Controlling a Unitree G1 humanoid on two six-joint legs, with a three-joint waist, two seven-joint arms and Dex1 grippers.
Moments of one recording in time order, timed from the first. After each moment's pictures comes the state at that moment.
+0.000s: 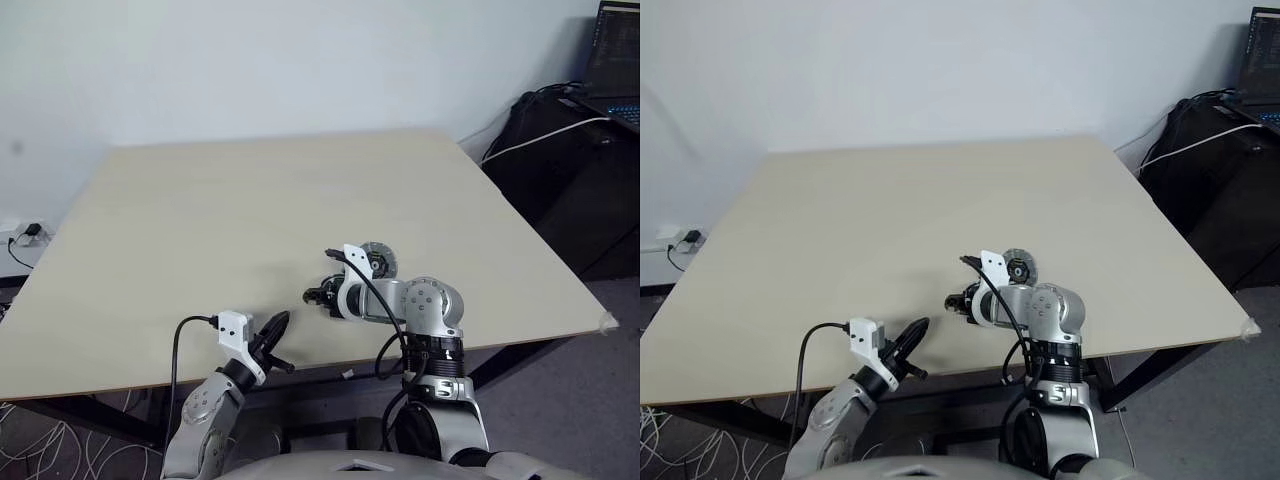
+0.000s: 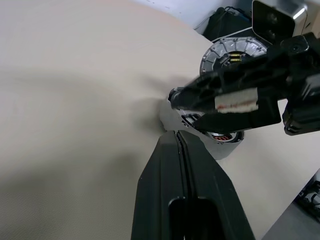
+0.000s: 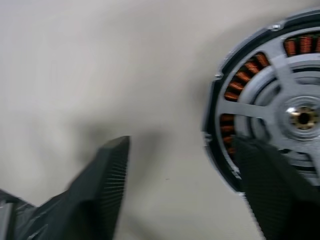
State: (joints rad) left arm 0.32 0.05 -0.13 -0.08 -0.33 0.07 -0.50; right arm -0.46 0.17 -0.22 0.00 0.64 1.48 -0.26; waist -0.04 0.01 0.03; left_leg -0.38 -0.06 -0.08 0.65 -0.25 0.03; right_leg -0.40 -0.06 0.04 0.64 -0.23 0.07
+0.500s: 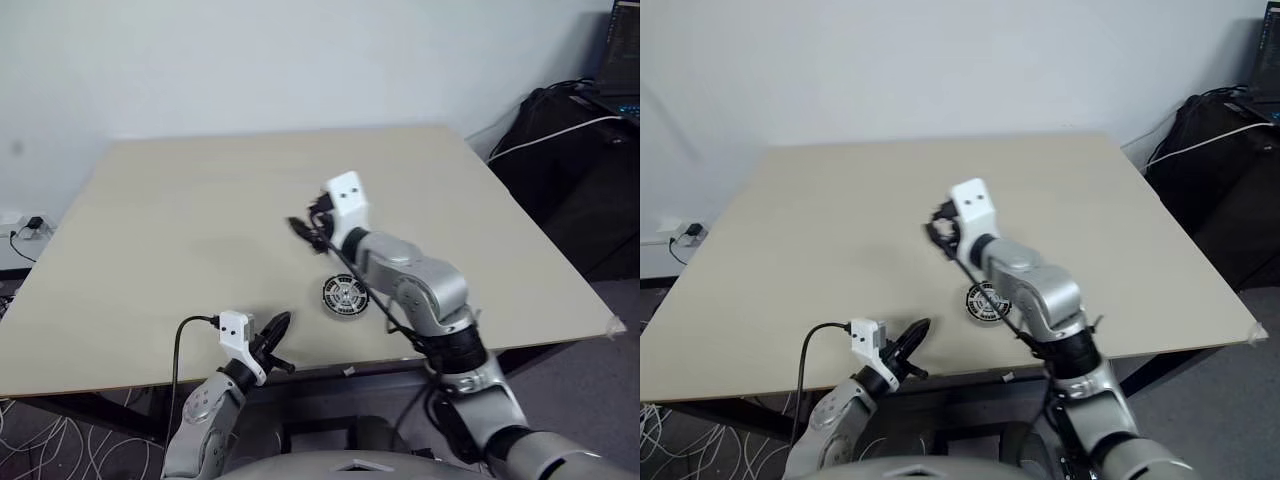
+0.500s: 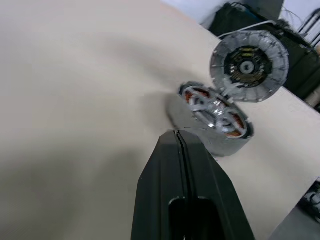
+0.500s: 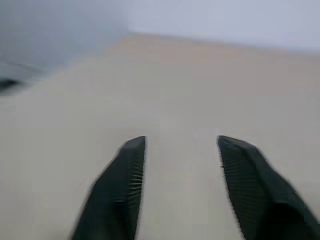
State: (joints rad) left arm 0.32 0.05 -0.12 -0.08 -0.34 0.08 -0.50; right arm -0.50 -0.19 0.22 -0.18 0.33 0.78 0.13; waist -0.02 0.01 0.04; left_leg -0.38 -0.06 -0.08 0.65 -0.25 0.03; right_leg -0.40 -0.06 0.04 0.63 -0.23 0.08
